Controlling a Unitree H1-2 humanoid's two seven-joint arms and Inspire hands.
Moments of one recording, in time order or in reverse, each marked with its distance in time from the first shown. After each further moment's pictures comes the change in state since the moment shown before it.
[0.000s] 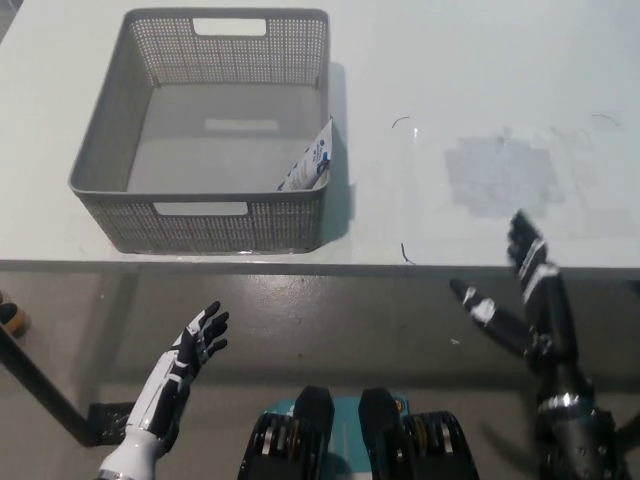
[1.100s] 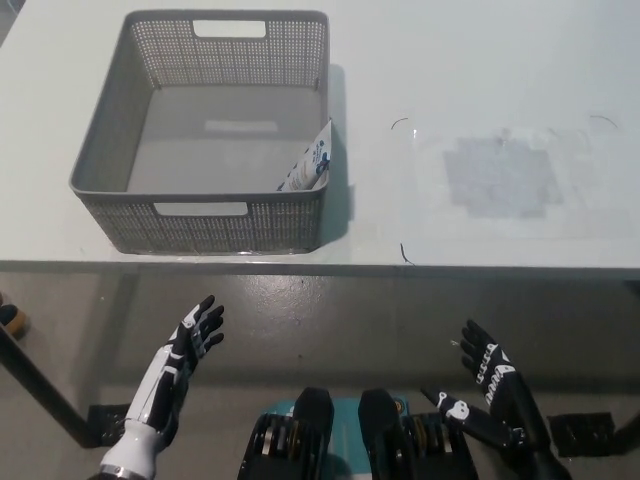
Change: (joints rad) left_arm -0.017 -0.024 0.030 0.026 -0.004 0.002 0.003; right_arm 0.138 0.010 0.024 0.068 0.075 0.024 0.170
